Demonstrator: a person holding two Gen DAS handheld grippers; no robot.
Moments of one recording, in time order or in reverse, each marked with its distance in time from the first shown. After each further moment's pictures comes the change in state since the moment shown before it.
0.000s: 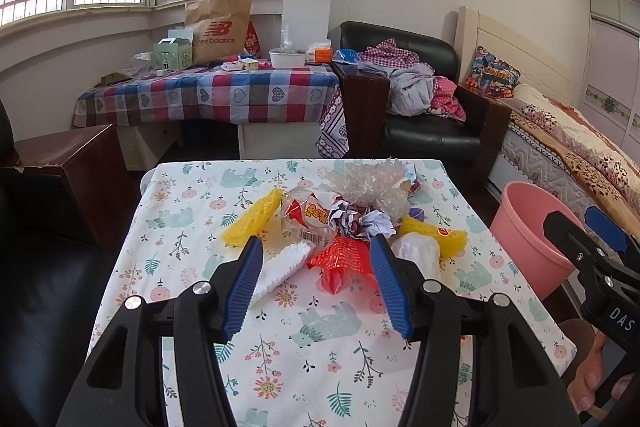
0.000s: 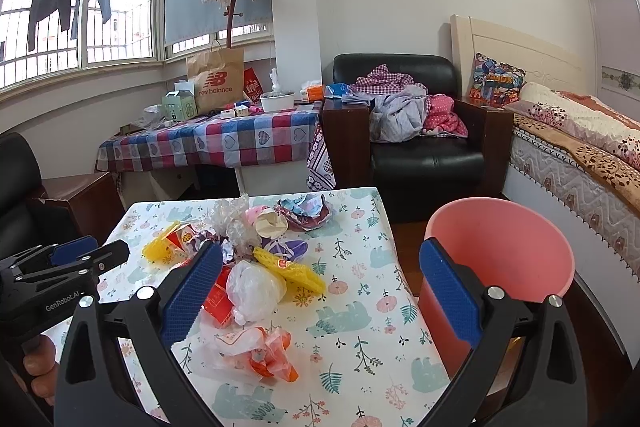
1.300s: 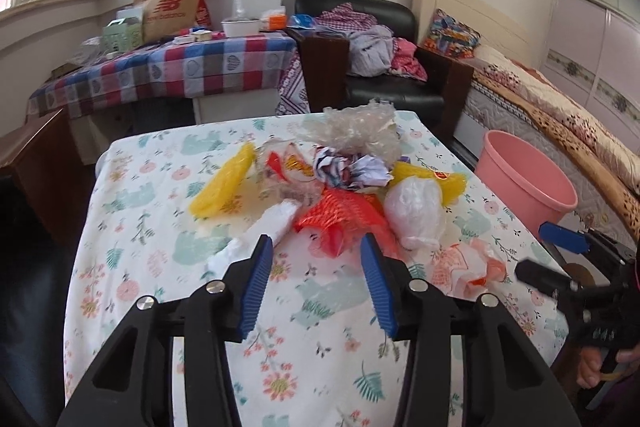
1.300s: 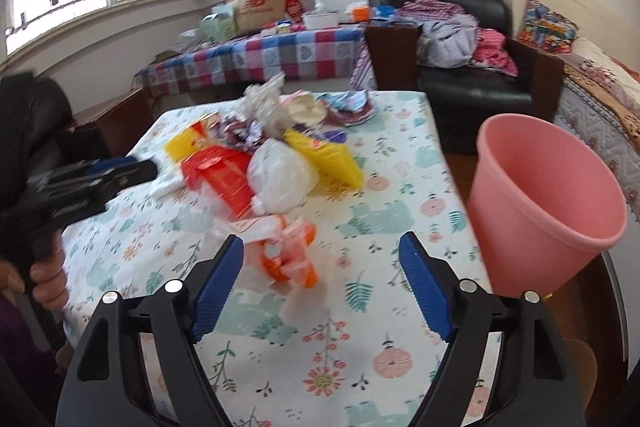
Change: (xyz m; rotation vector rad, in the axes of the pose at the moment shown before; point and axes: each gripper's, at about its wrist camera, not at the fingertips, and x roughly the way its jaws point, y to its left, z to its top) left arm 0.049 0.023 -0.021 0.090 0.124 -0.177; right arm 0.037 0.008 -0.065 -0.068 0.291 0.177
